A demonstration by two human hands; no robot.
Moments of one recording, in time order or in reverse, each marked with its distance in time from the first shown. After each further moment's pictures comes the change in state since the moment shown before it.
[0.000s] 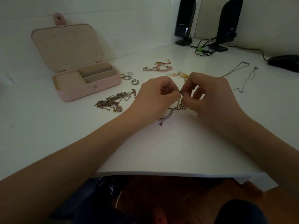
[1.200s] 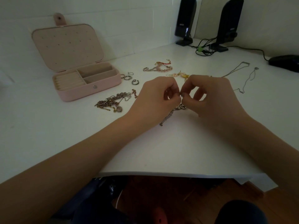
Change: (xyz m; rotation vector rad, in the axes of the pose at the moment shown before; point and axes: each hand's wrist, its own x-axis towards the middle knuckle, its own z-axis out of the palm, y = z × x) left_hand -0.003 -0.003 0.000 0.227 0.036 0.216; right_hand -0.001 -0.001 -0.002 -0.067 -0.009 -0.015
